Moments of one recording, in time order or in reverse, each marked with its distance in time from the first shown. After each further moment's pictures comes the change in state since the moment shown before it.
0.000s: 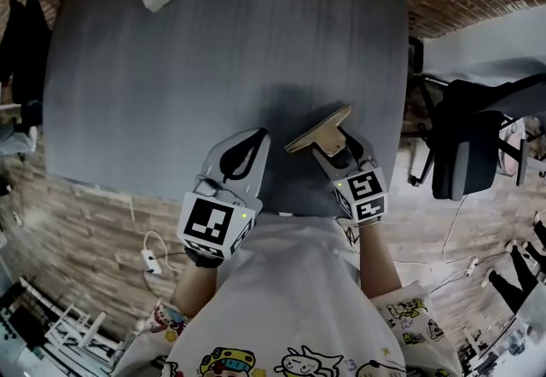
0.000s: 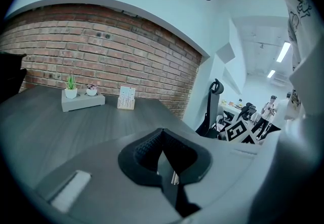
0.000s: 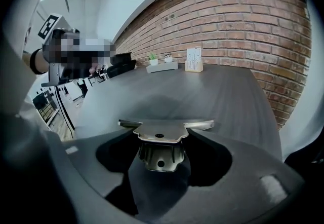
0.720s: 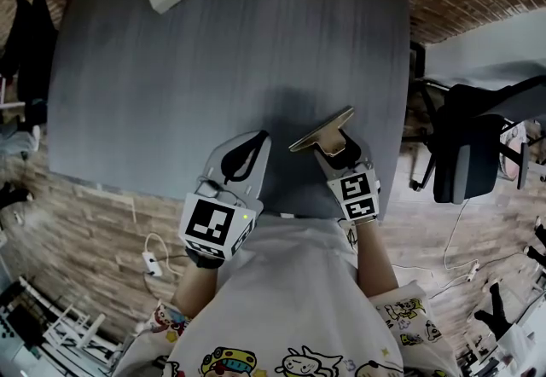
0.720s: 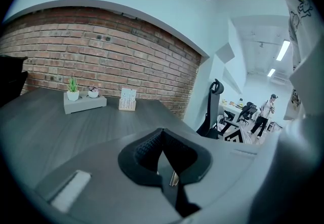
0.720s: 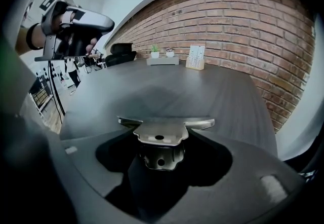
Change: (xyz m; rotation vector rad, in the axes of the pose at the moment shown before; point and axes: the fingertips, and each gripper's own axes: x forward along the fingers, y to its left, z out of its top) left arm -0.006 0.000 0.001 0.010 -0.008 0.009; right arm 0.012 -0.004 -0.017 -0.098 0.043 -0.071
